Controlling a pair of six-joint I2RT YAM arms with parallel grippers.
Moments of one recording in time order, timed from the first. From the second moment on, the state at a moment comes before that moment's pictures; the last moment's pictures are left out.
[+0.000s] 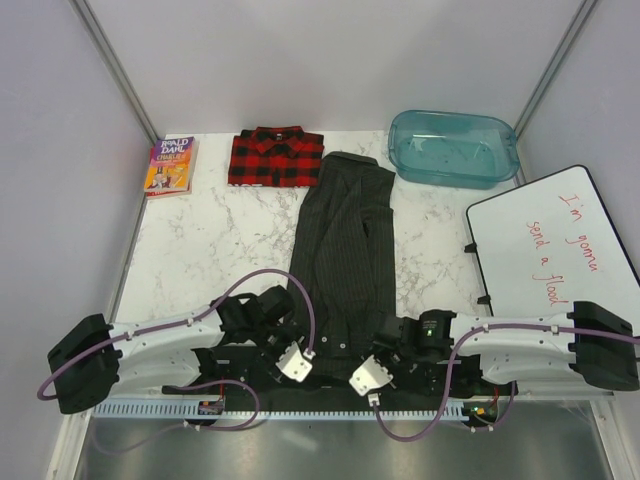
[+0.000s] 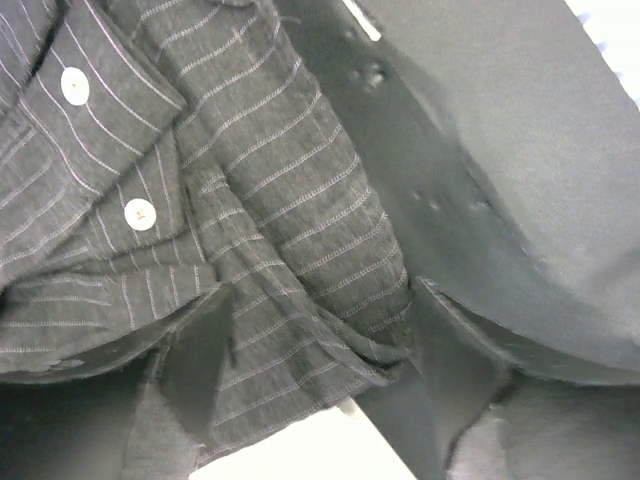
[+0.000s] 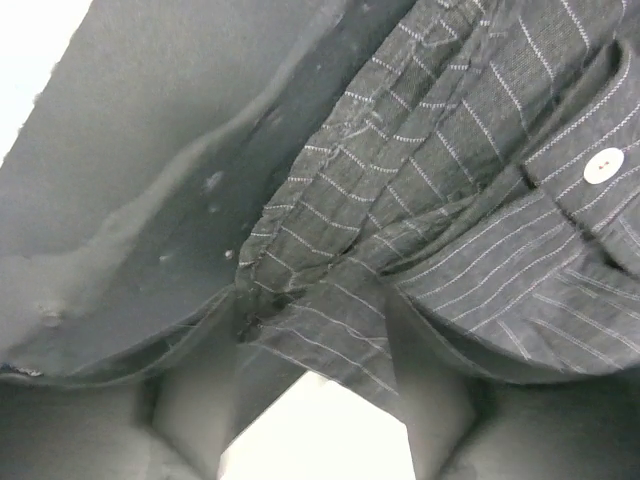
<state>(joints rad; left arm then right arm) -1.02 1.05 0.43 -0.51 0.55 1.15 1.31 1.10 0.52 -0.64 -0.24 -0.96</state>
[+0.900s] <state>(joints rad) -1.16 0.84 0.51 -0.66 0.62 1.09 1.44 0.96 0.59 -0.65 -0.22 -0.80</state>
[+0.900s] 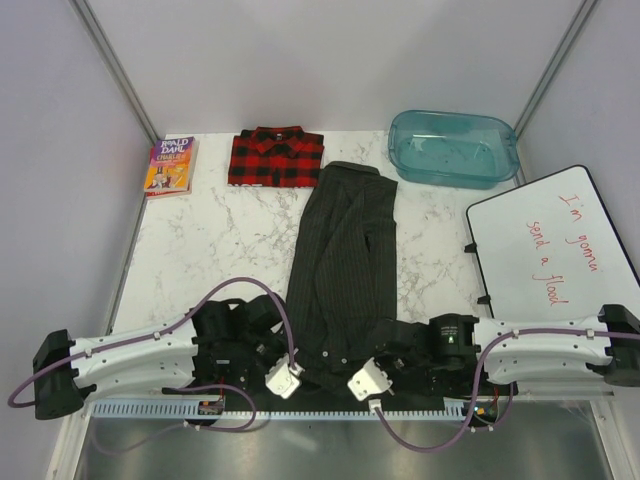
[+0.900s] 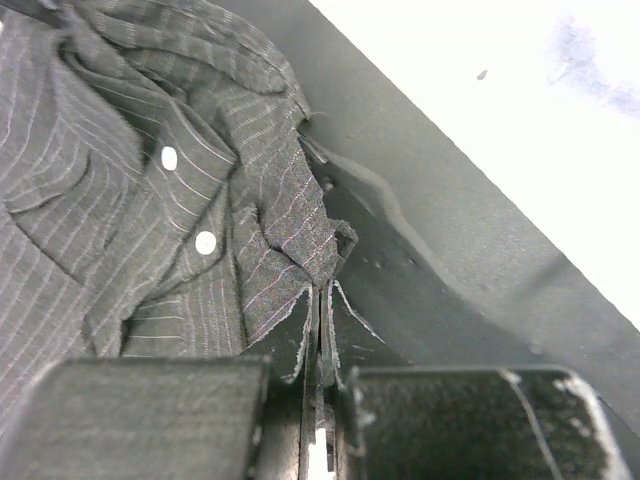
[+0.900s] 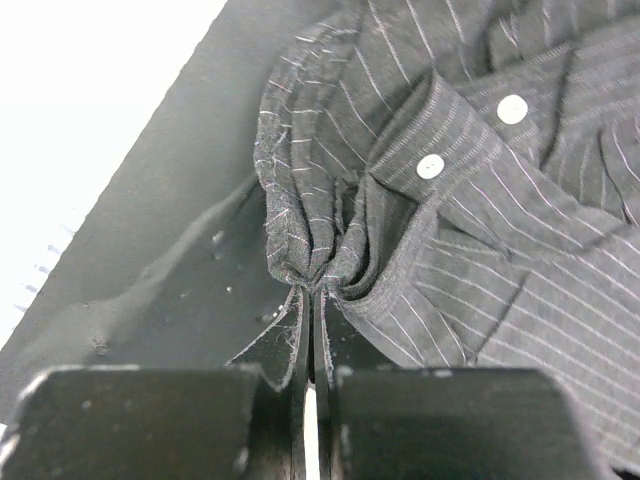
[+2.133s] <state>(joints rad) -0.47 1.77 1.35 -0.75 0.79 1.30 0.43 1.51 1.09 -0.69 -0.48 -1.10</state>
